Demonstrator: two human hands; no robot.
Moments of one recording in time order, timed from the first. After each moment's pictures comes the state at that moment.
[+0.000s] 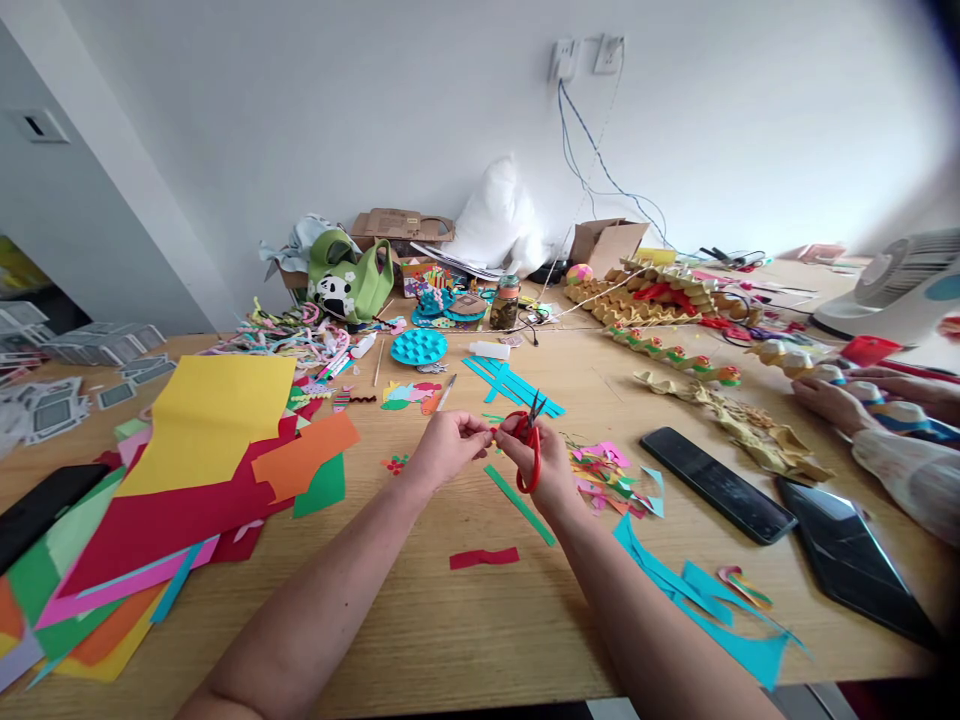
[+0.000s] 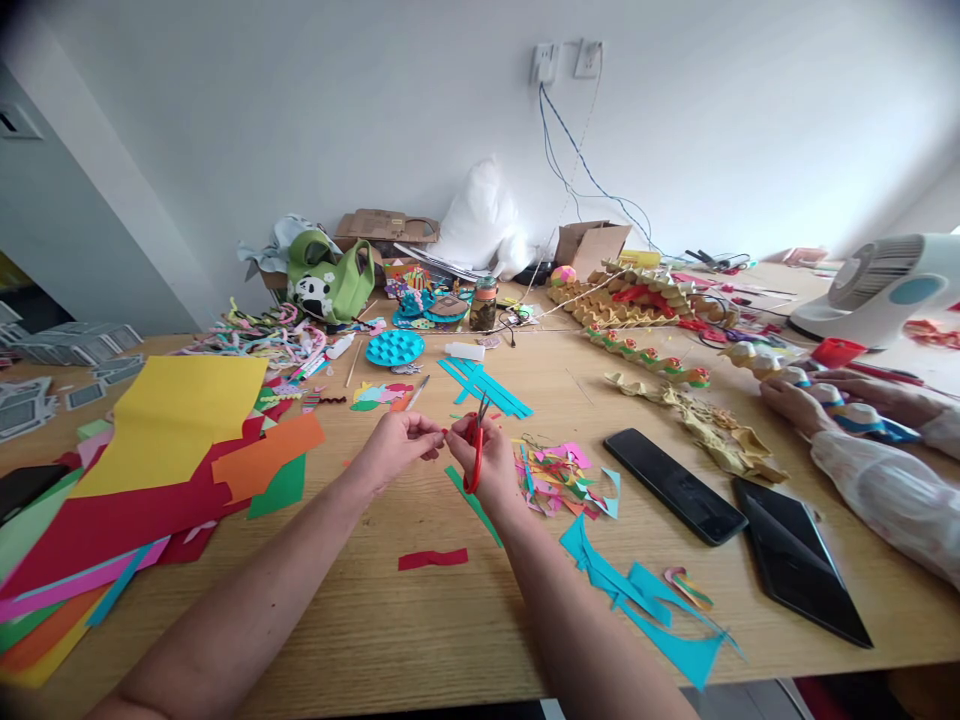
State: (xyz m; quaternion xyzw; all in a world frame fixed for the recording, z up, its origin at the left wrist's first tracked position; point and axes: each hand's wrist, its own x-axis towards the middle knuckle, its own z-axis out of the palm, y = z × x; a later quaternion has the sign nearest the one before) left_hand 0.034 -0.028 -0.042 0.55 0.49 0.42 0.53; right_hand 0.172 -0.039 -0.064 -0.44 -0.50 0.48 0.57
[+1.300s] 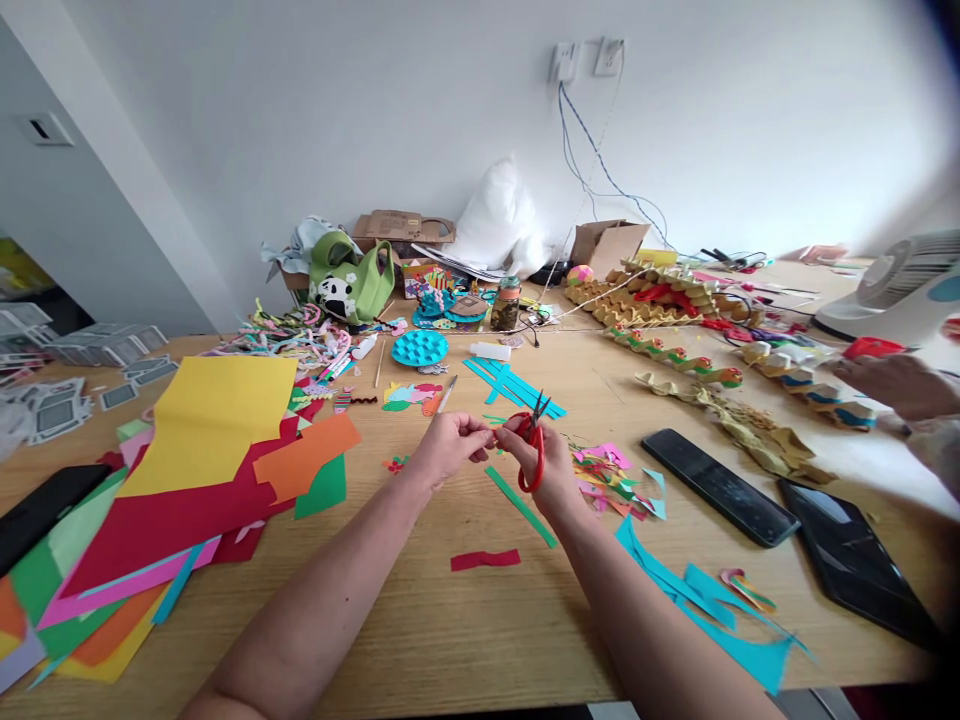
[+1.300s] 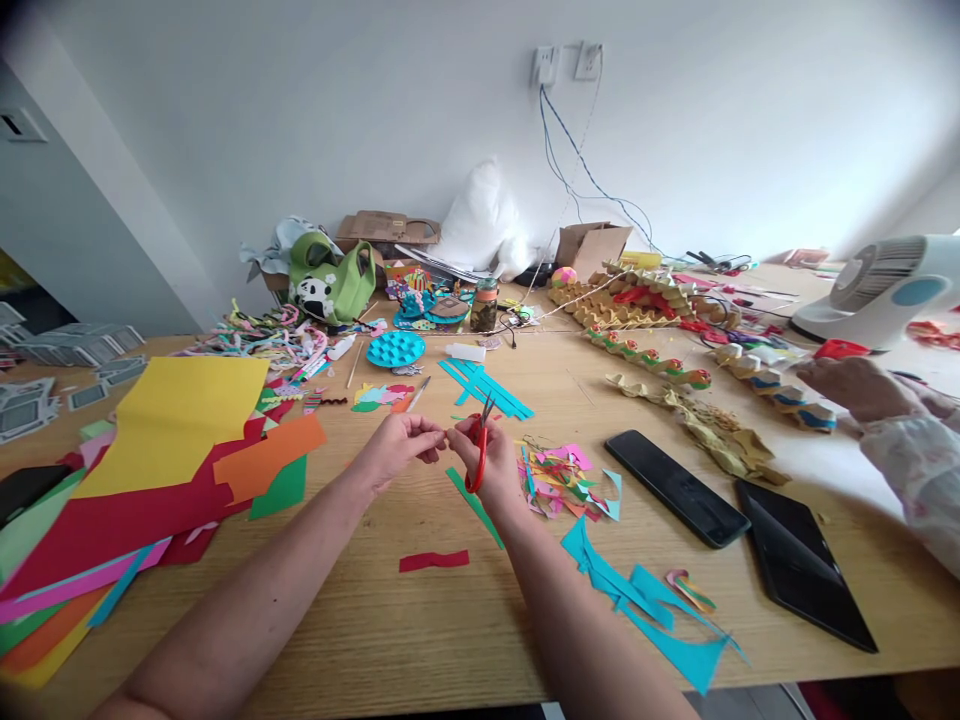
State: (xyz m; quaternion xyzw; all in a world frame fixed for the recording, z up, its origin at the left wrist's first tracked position) left_hand 0.032 -0.024 -0.047 0.52 0.47 0.42 0.57; right_hand 0.173 -0.039 -0.066 -0.45 -0.52 0.45 0.57
